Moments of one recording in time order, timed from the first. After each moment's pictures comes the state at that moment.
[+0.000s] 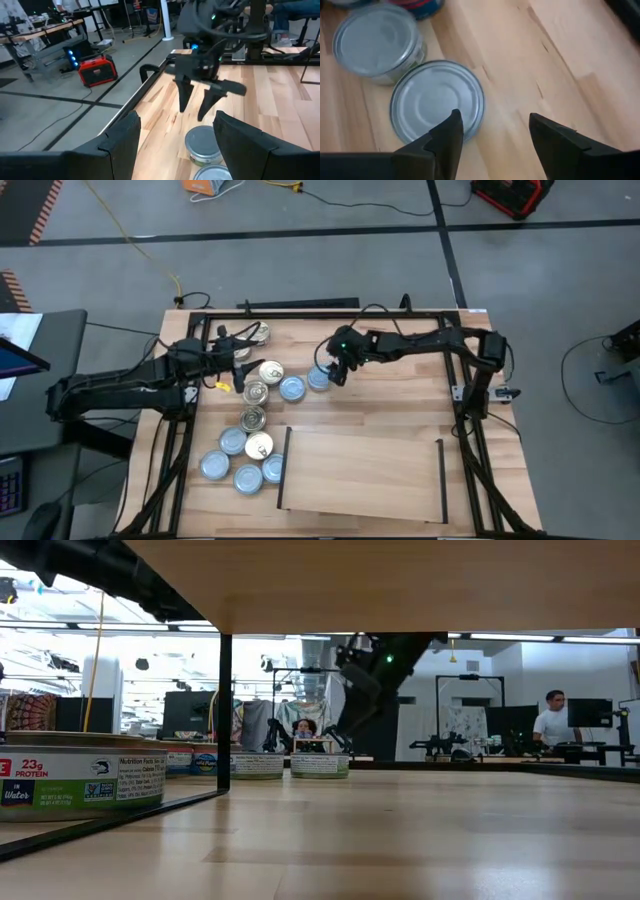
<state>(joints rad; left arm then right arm) 0.28 0.64 0.50 0.02 -0.17 0.15 -0.32 1.82 1.13 -0.17 0.00 0.09</state>
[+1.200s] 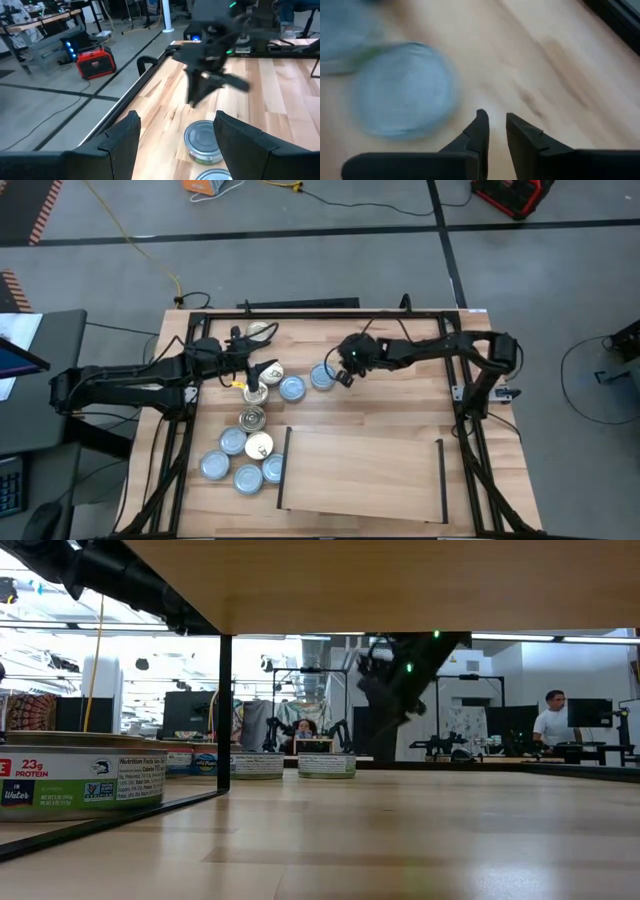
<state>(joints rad) 0.28 0.83 0.50 0.17 -0.17 0.14 -0.28 1.73 0.98 -0.09 0.18 0.15</state>
